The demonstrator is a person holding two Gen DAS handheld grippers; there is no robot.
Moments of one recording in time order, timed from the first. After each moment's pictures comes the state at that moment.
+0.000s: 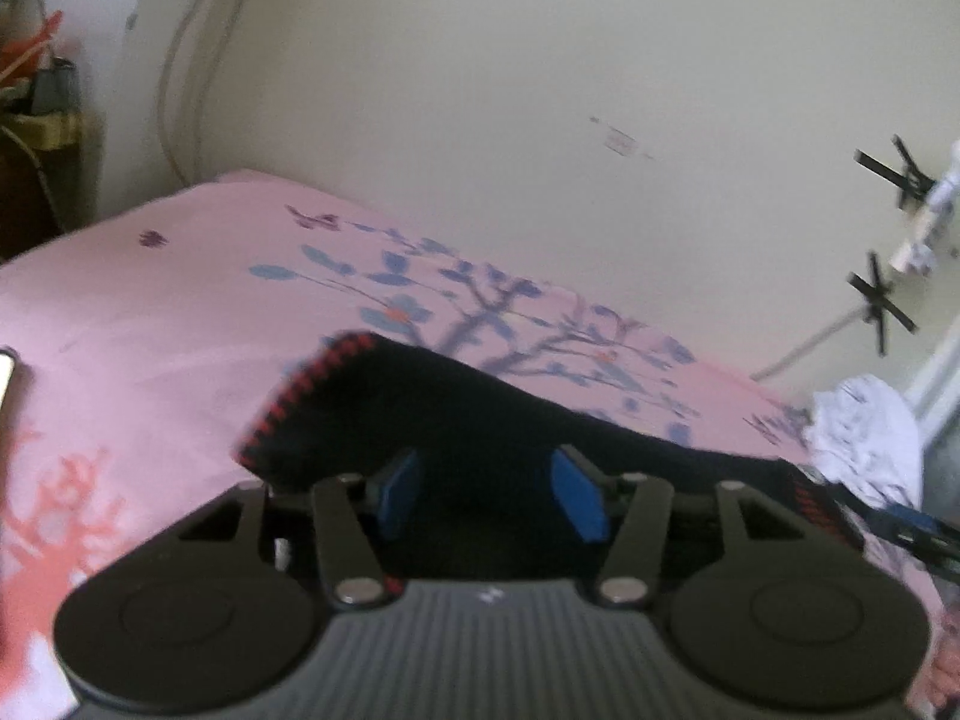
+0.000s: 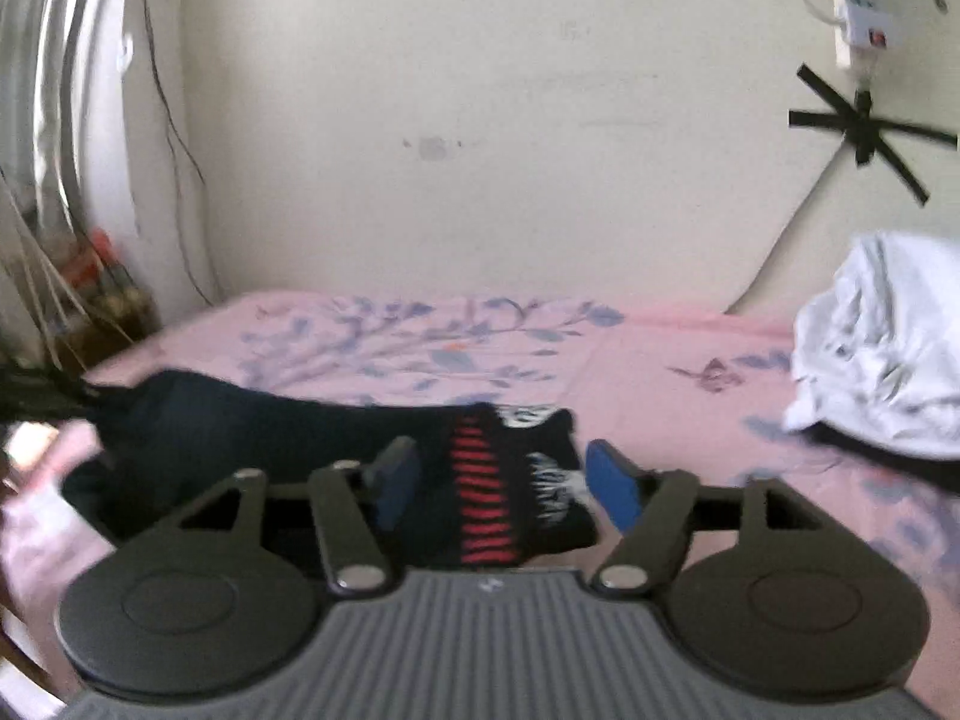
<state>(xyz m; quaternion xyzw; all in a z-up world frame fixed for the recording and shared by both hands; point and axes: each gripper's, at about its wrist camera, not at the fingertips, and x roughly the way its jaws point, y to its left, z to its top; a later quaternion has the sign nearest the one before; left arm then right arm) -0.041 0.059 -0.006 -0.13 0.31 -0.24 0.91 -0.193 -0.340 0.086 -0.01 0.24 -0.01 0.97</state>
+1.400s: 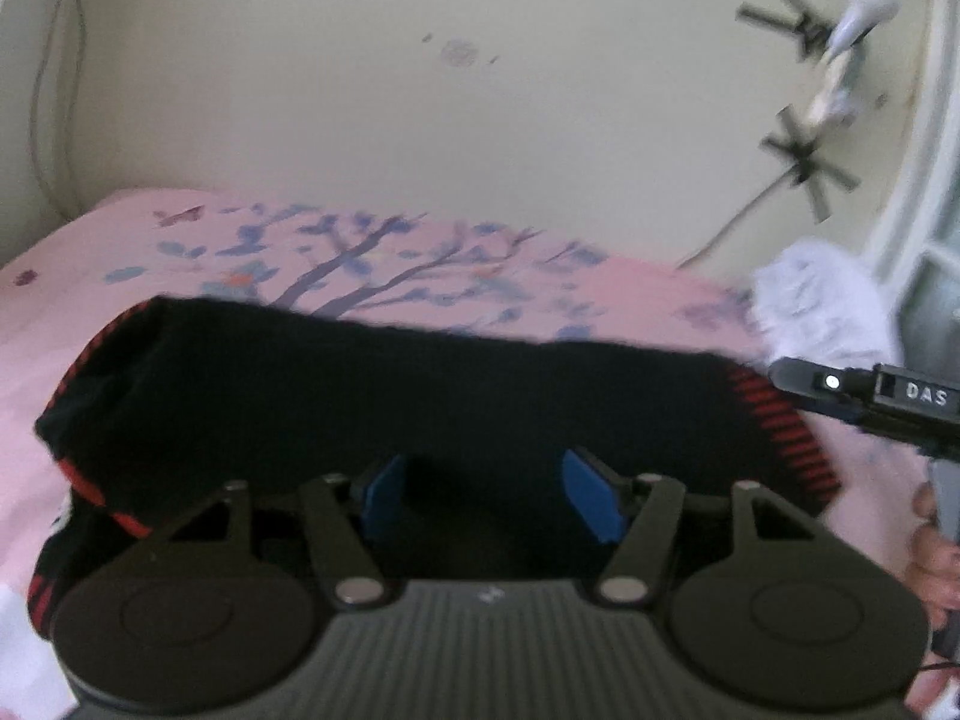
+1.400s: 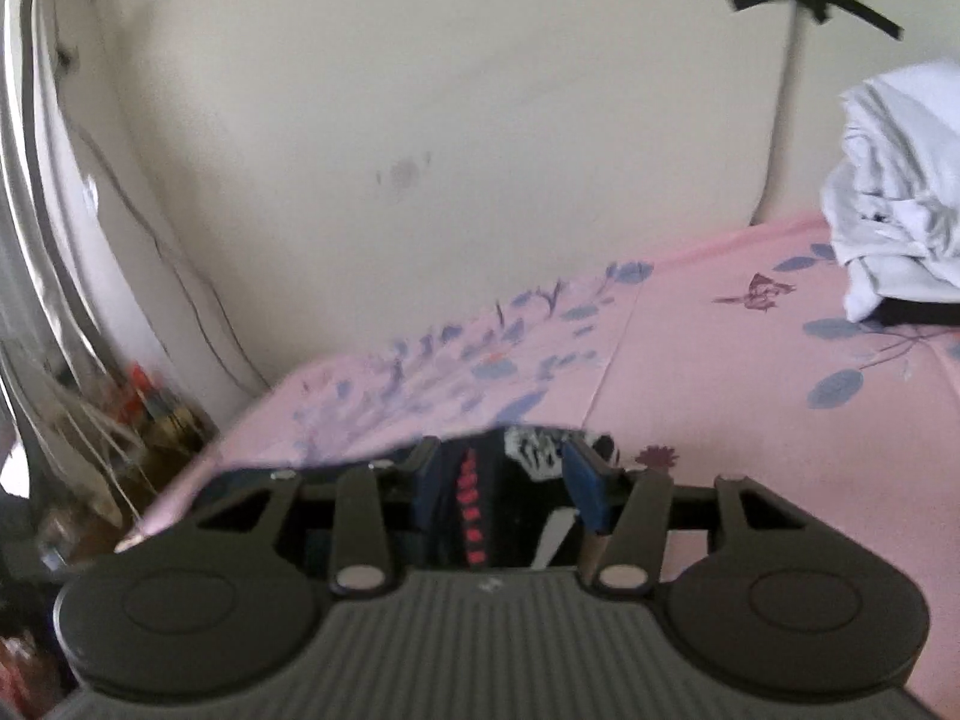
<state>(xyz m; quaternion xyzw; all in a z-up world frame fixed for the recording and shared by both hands) -0.070 -0.034 -0.019 -0.02 0.32 -0.28 0.90 -0.177 -0.378 0.049 0.18 0.24 0.02 0.95</state>
